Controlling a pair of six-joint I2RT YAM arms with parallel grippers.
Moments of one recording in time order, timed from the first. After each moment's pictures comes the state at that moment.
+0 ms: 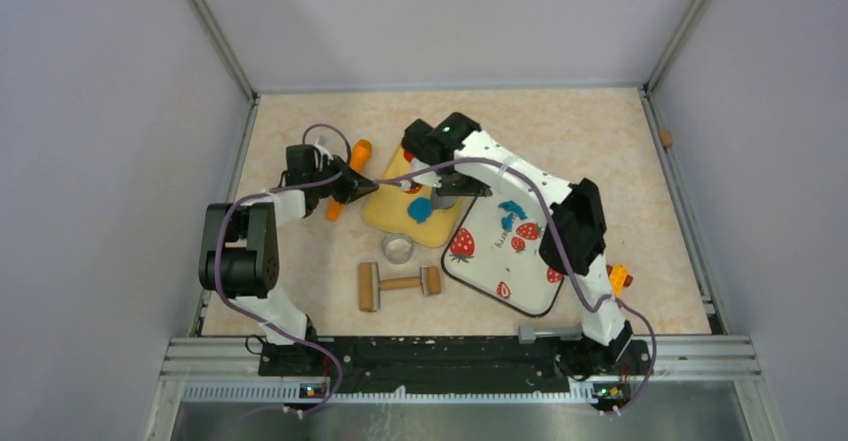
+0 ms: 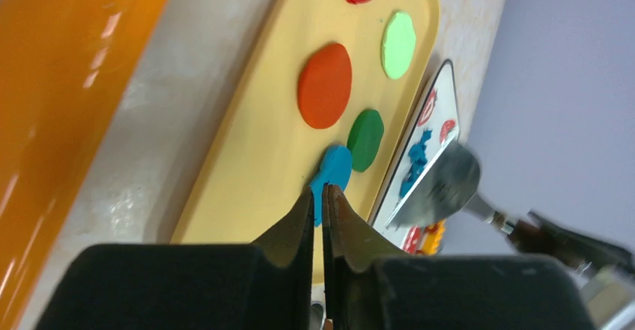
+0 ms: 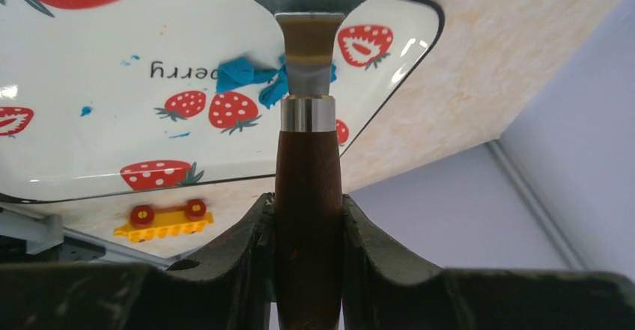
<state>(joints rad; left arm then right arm) 0.01 1.69 0.81 0.20 0.64 -0.87 0.89 2.15 2.13 -1.50 0.47 -0.63</state>
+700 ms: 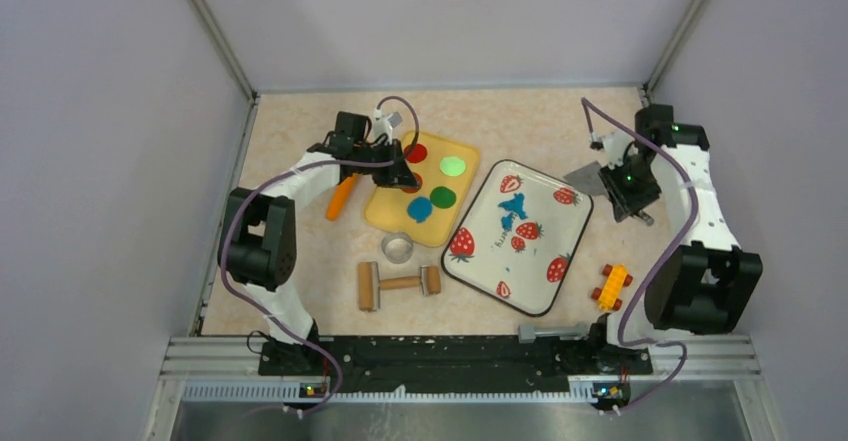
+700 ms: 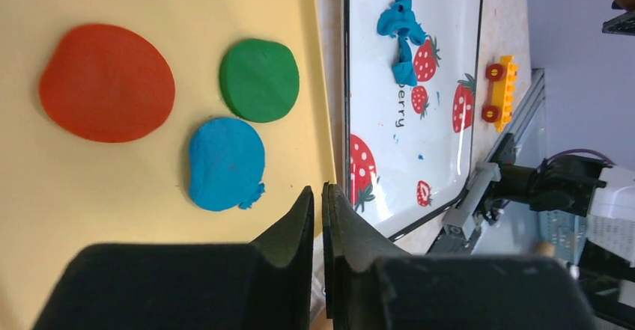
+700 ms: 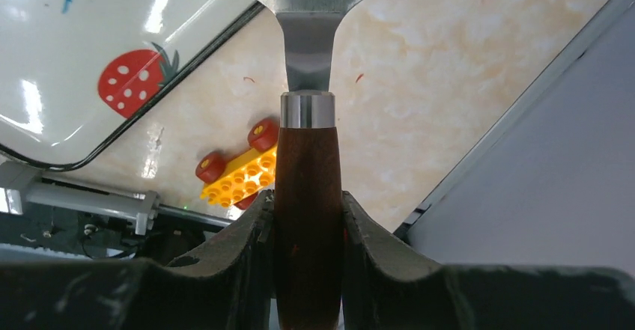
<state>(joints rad) -0.27 1.77 1.20 -0.26 0.76 -0.33 -0.08 1.51 1.45 -1.29 -0.03 -0.58</state>
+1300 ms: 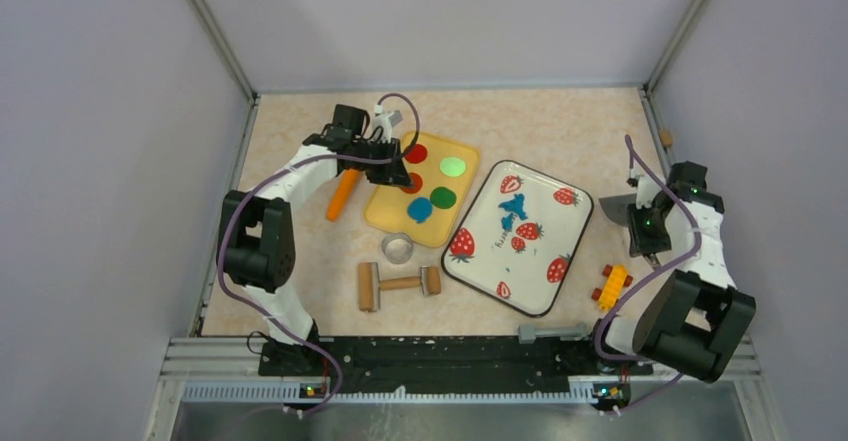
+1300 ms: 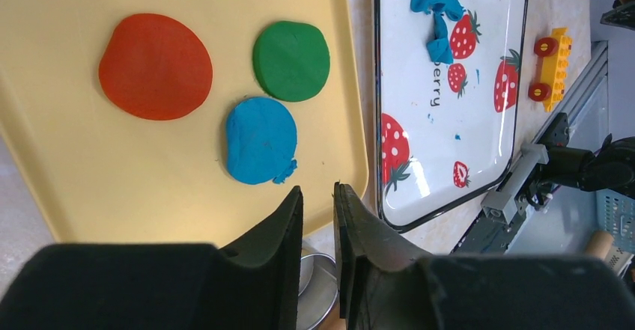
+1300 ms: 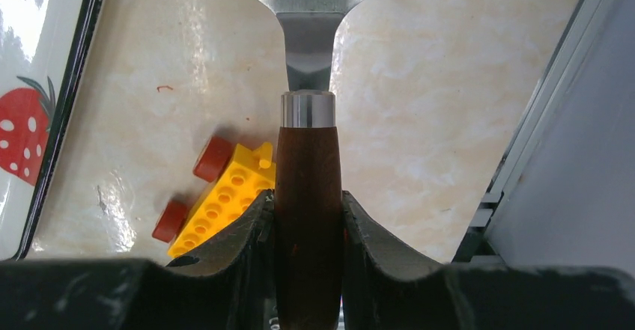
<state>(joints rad) -0.26 1.76 1.31 -0.48 0.69 -0.14 -0.42 1.24 0.89 -0.91 -0.06 -0.51</state>
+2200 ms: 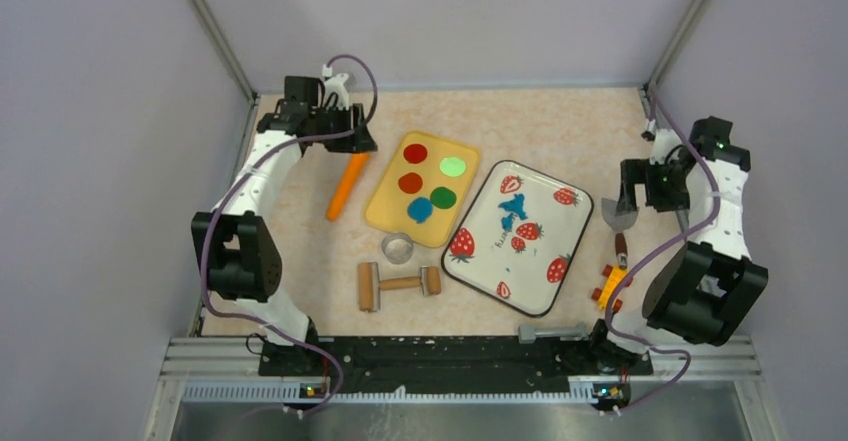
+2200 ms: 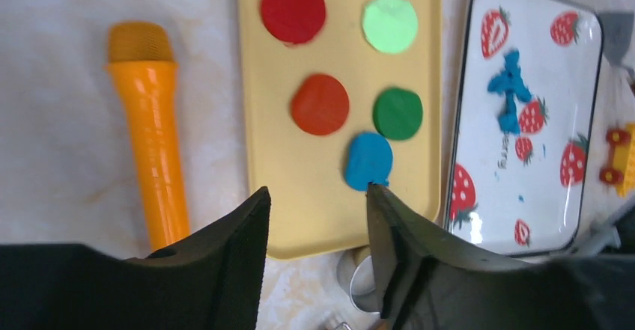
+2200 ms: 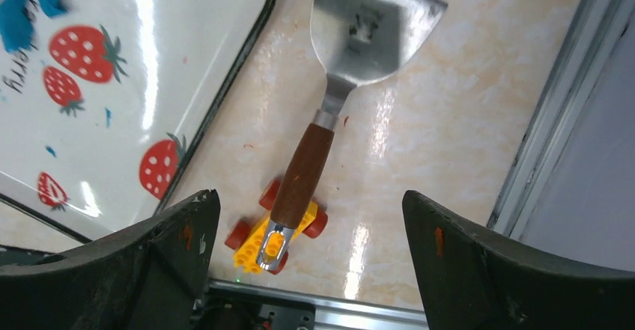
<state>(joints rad) -0.10 1.68 1.44 -0.60 0.55 -0.06 -0.43 1.44 1.25 -1.07 -0.26 -0.48</state>
